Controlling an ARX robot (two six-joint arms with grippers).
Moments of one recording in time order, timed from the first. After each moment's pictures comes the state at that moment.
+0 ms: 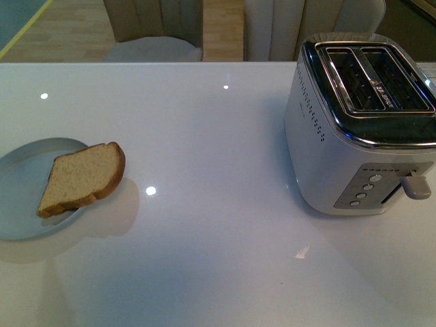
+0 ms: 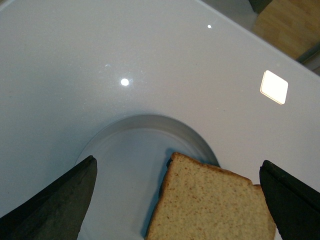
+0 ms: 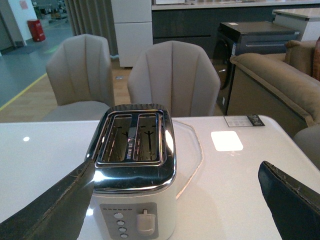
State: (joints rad) left arm 0.24 1.91 0.67 0.59 0.08 -0.34; right arm 0.00 0.00 0.02 0.00 0.00 0.01
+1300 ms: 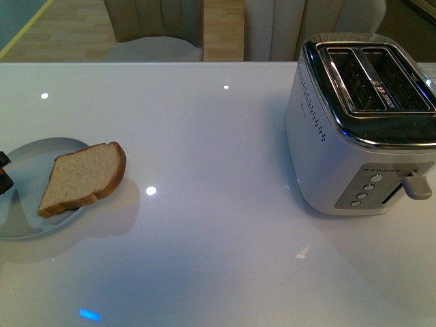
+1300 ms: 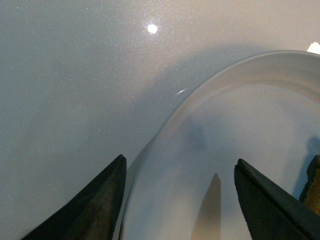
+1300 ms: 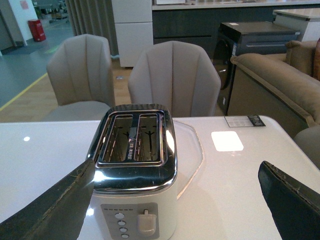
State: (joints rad) left arm 0.32 2.42 0.89 0.65 0.12 -0.38; right arm 0.00 0.00 0.02 0.00 0.00 0.01
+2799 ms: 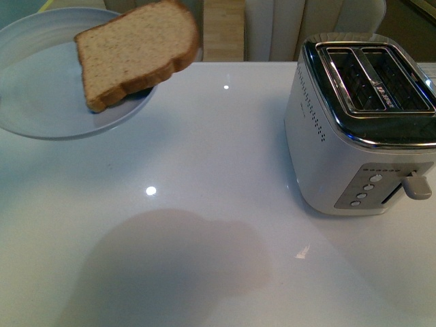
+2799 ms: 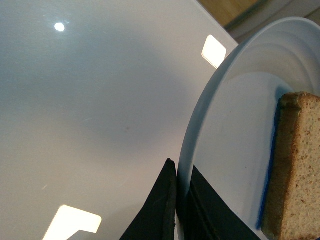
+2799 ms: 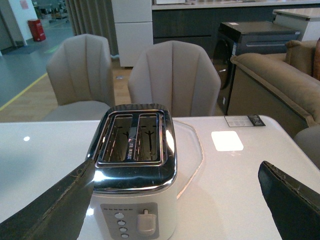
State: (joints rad) left arm 0.09 1.64 0.67 0.28 0.28 -0.59; right arm 0.00 0.00 0.02 0.00 0.00 0.01
